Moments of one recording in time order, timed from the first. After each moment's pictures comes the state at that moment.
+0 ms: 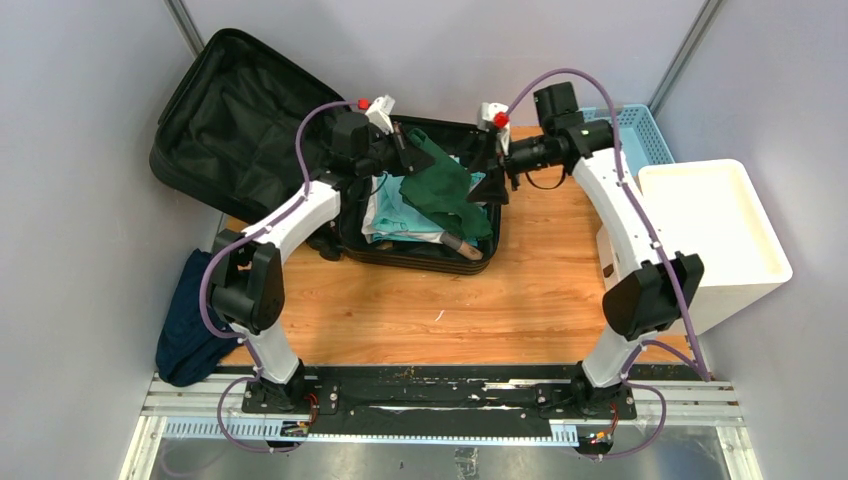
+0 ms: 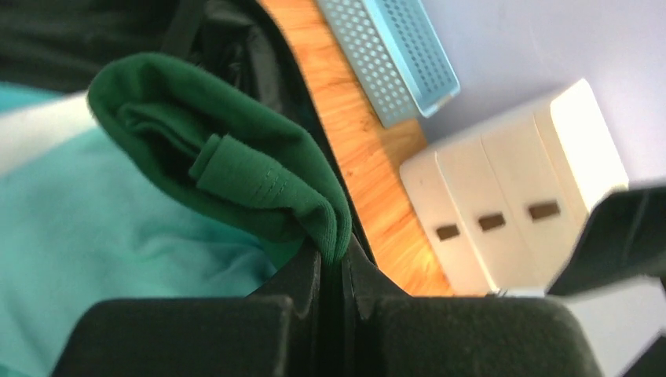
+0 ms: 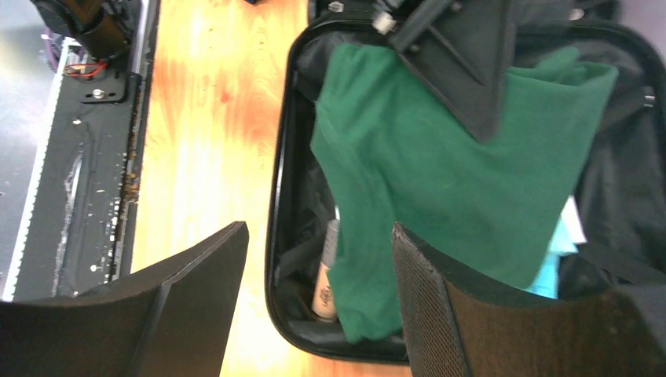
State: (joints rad) left arm -0.38 1.74 1.35 0.13 0.45 -0.70; right arm 0.33 1.72 1.85 -1.01 -1.07 -0.81
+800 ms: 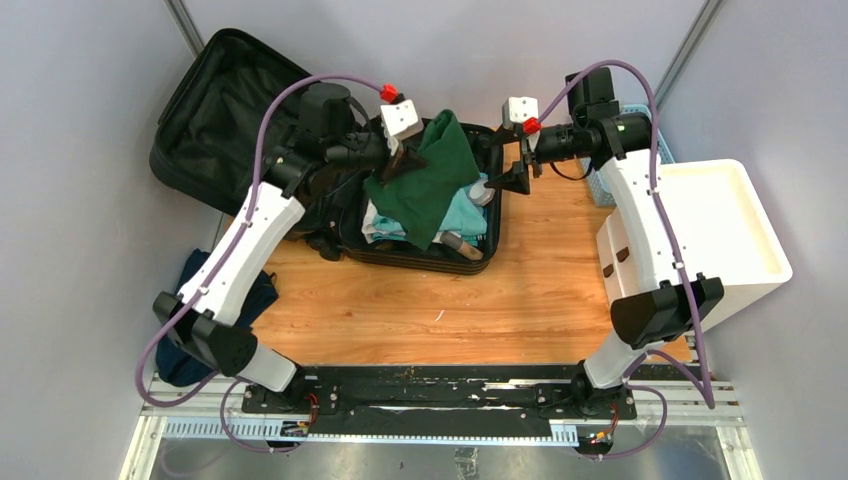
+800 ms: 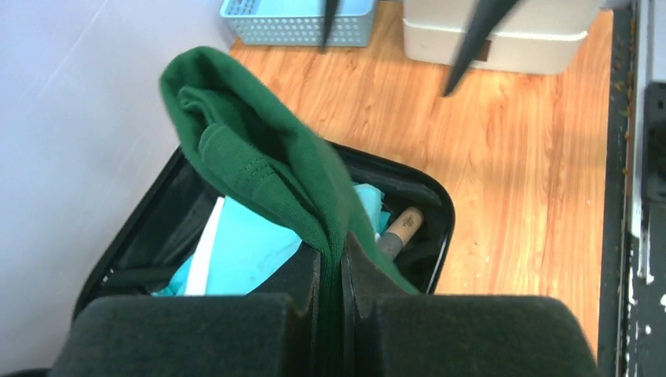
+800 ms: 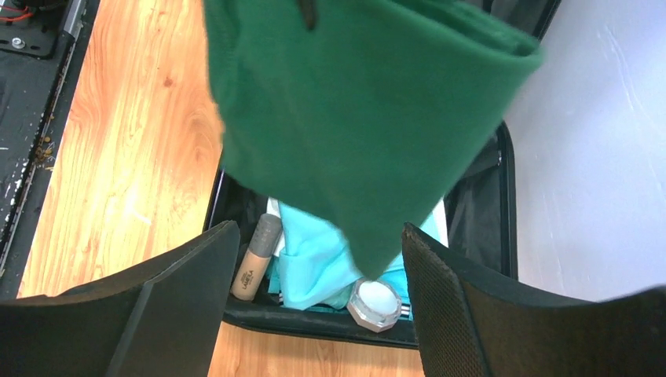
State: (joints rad) left arm -0.46 1.52 1.73 -0.57 0.69 0.42; right arm 0.24 1.64 1.97 -1.13 -1.09 -1.12
